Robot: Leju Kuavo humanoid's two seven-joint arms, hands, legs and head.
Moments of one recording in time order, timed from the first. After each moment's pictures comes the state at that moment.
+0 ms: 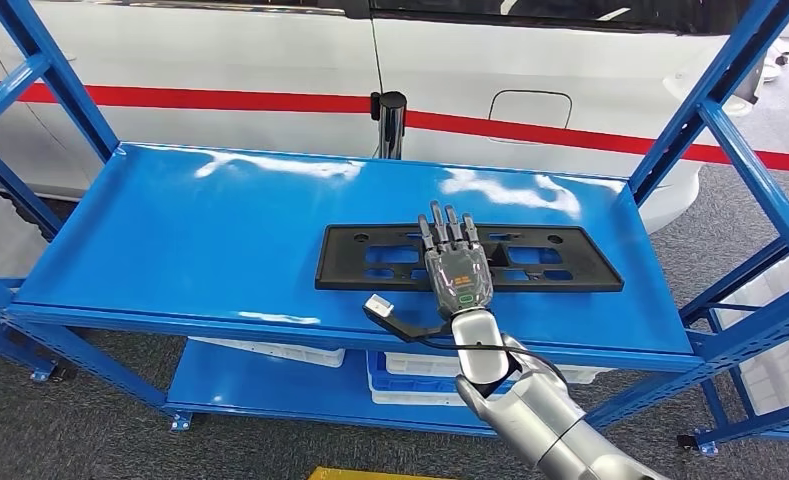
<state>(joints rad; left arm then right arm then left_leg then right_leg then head) -0.03 -0.04 0.29 -0.18 -0.22 0.15 -0.30 -0.44 -0.13 0.67 -1.18 1.57 -0.18 0.51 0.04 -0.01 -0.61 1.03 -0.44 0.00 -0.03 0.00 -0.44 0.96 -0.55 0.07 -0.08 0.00</state>
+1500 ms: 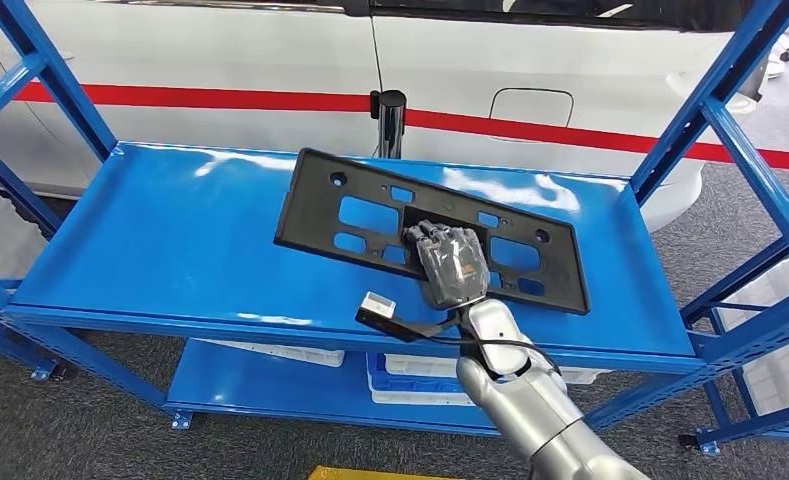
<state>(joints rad) -0.03 -0.05 0.30 -0.18 -0.26 0.16 -0.31 -0.44 -0.05 0.52 -1.21 1.20 -0.53 0.04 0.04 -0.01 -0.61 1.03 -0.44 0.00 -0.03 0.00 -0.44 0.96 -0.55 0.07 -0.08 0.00</state>
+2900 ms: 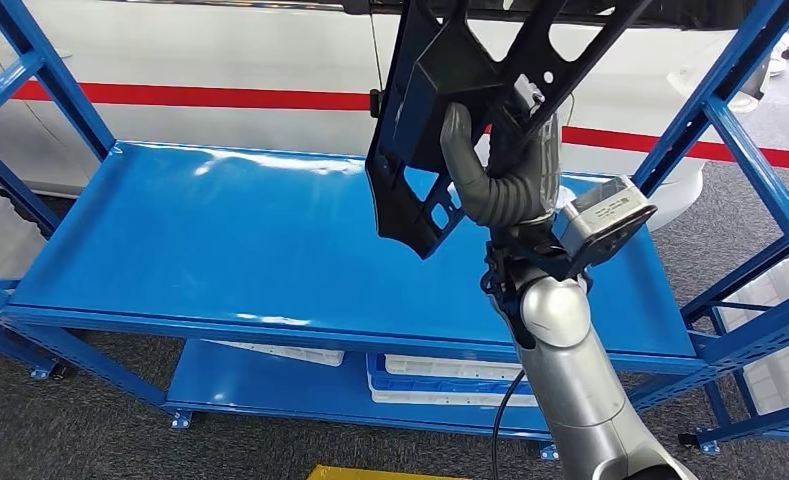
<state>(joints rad) -0.04 -0.07 0.35 -0.18 -0.28 0.21 -0.29 -0.55 -0.03 0.42 -1.80 0.03 -0.19 -0.30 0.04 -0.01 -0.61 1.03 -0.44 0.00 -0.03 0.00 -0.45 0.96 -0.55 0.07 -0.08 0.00</state>
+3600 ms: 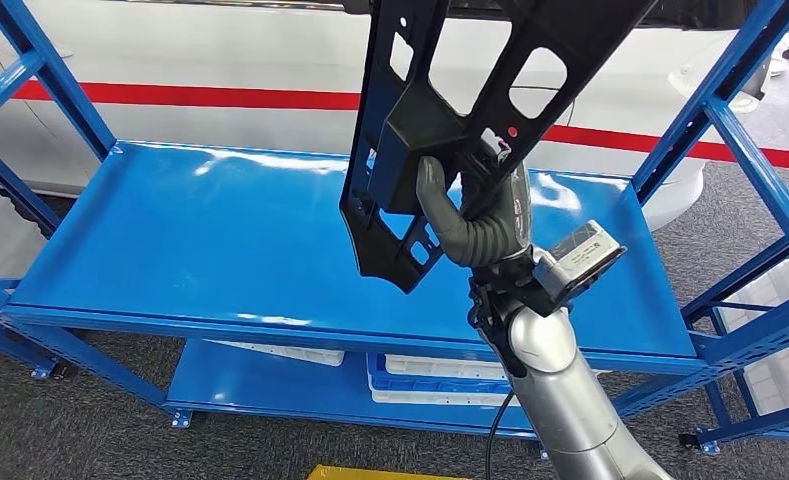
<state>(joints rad) -0.05 -0.07 0.35 -0.18 -0.29 0.22 -0.28 -0.48 -0.04 0.48 -1.80 -0.03 -0.16 -0.36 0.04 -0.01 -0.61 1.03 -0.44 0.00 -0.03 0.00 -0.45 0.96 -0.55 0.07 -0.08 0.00</state>
